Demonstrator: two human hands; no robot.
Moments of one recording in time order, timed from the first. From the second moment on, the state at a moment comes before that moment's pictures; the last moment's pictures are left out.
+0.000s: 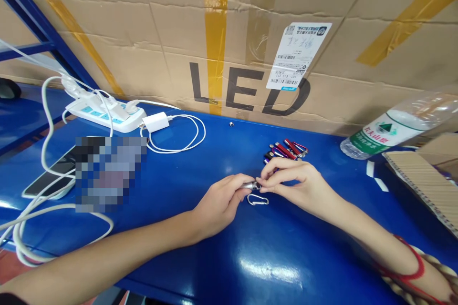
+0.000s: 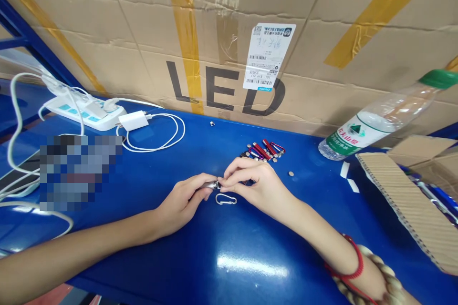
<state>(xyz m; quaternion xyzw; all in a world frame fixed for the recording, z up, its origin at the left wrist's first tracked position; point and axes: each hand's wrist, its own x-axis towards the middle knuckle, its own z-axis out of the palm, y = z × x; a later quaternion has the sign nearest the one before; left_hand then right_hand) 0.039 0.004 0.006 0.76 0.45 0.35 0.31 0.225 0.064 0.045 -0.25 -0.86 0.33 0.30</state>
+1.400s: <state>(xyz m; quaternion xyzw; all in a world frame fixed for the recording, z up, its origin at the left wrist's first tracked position) 0.041 0.001 0.002 0.80 0.43 0.39 0.15 0.216 0.051 0.031 -0.44 -0.71 0.49 0.26</state>
